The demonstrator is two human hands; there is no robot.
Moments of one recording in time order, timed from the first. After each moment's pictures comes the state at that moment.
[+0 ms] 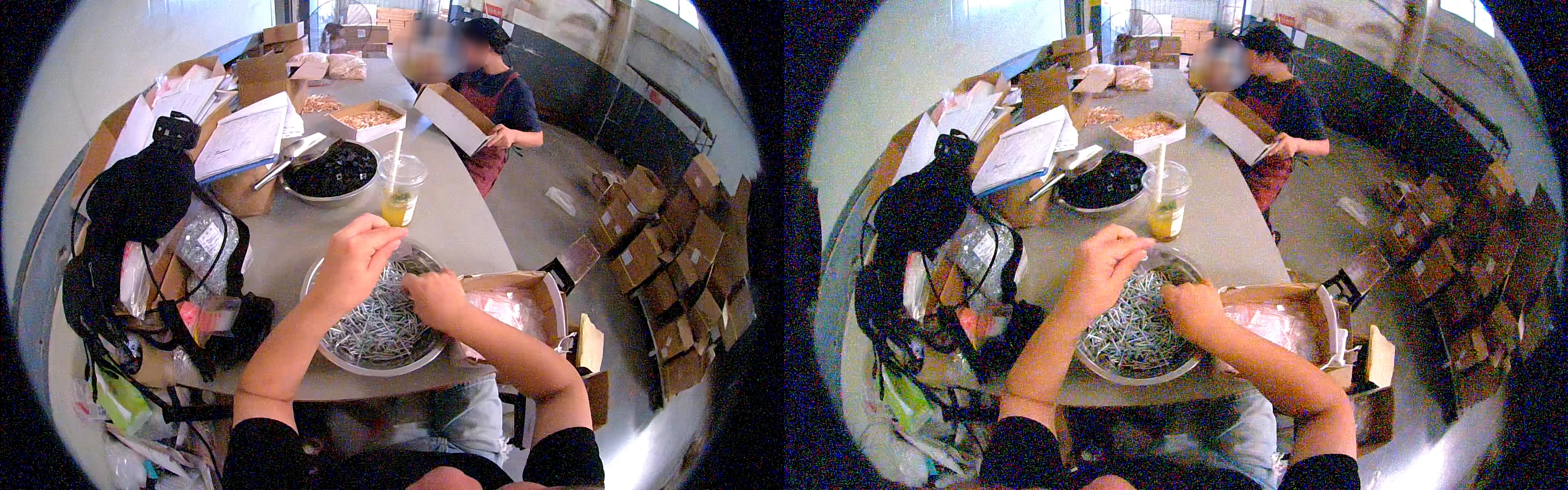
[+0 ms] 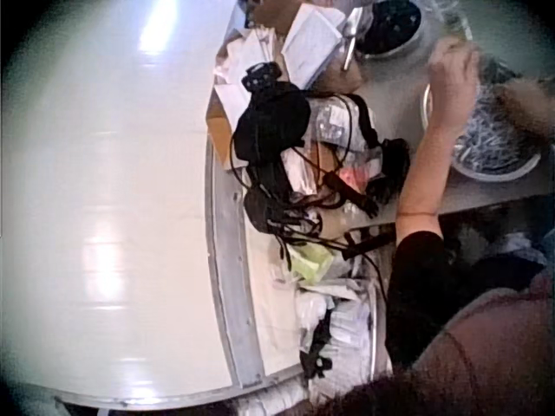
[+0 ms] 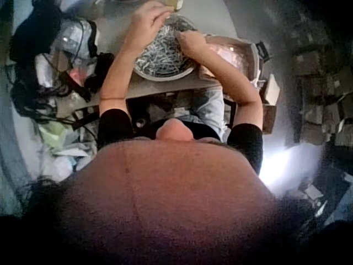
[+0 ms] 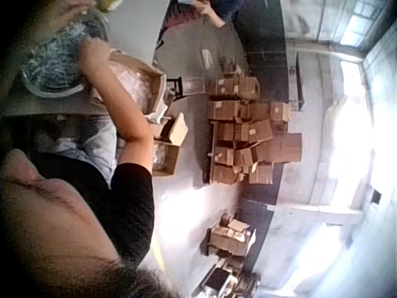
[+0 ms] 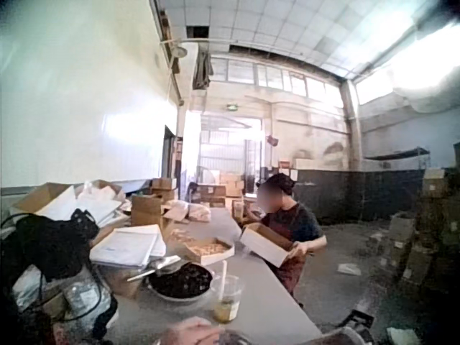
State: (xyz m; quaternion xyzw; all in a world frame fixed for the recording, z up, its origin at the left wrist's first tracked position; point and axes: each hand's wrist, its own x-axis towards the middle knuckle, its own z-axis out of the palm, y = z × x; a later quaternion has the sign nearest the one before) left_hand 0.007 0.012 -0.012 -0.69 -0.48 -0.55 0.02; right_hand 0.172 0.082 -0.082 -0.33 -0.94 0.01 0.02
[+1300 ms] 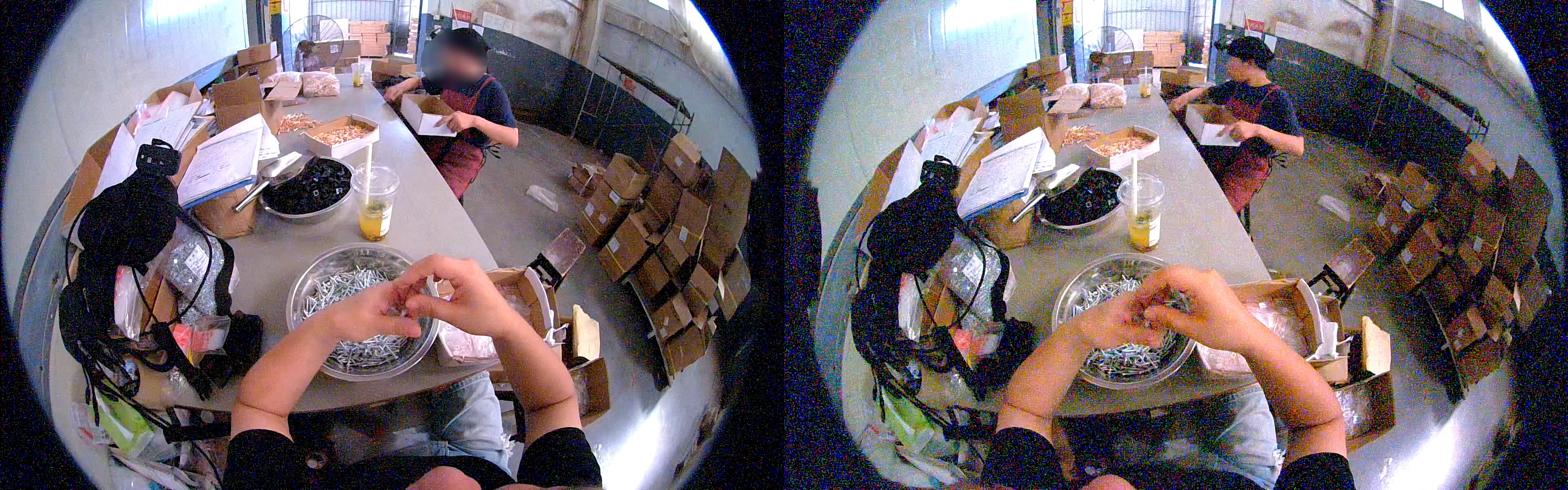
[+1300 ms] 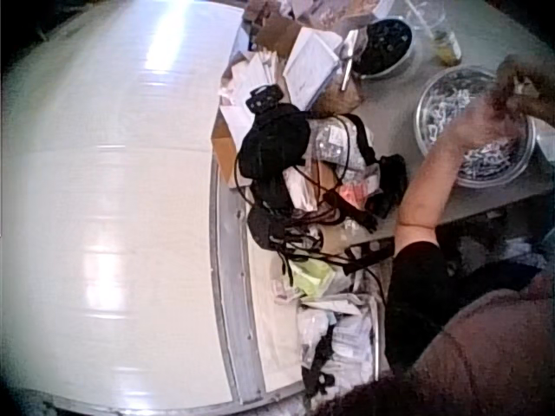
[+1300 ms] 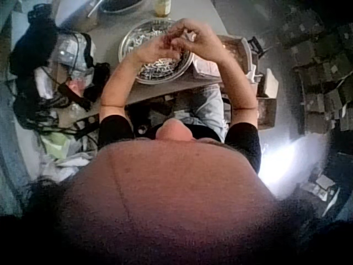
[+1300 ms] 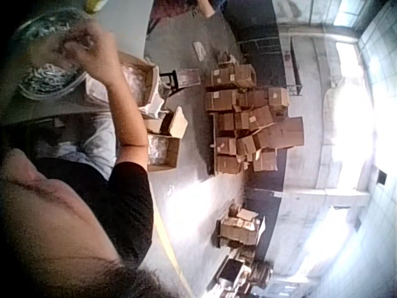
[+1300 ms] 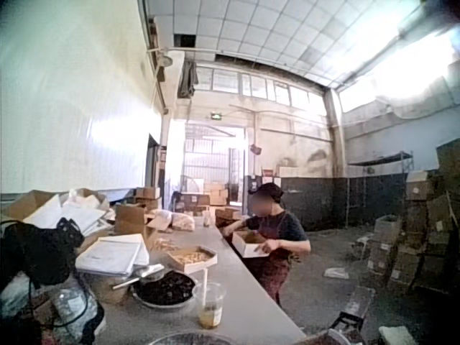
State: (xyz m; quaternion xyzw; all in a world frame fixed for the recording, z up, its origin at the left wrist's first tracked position) left_hand 0.034 0.006 -0.038 -0.67 -0.25 -0.37 -0.59; right_hand 0.225 0.048 0.025 -0.14 -0.86 0.39 0.31
